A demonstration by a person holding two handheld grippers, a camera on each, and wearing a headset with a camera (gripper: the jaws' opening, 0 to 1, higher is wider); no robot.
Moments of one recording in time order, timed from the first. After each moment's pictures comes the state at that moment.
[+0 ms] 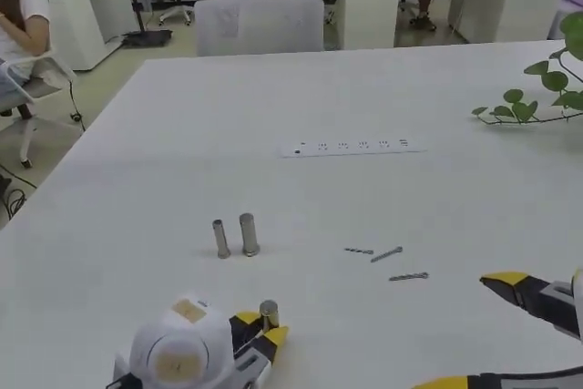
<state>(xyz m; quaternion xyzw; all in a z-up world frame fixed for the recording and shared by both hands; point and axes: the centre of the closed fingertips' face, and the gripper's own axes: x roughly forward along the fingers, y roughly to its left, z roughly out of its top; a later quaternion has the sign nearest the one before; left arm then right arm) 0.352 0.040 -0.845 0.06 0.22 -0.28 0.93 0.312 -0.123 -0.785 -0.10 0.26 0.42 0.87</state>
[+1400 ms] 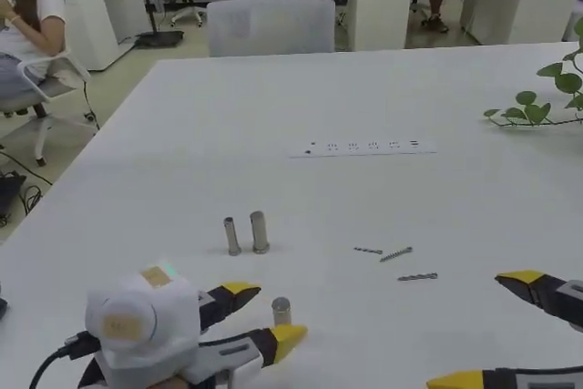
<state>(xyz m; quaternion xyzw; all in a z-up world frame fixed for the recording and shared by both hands) 0.343 0.046 -0.803 0.01 0.20 -0.38 0.90 0.314 -0.128 -0.785 -0.10 0.26 0.42 0.87</state>
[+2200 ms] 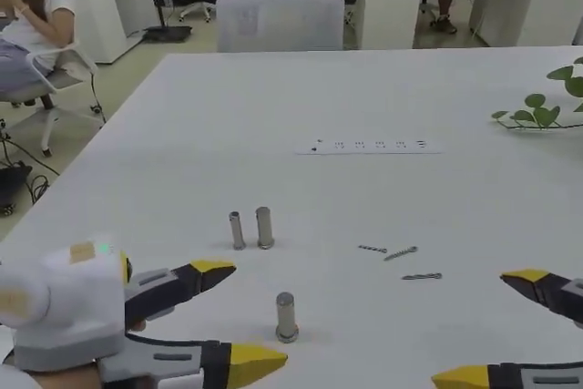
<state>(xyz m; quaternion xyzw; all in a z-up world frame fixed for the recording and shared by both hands) 0.305 0.061 -0.763 -0.02 0.18 -0.48 0.86 0.317 -0.127 -0.786 -0.11 0.26 0.42 0.86</state>
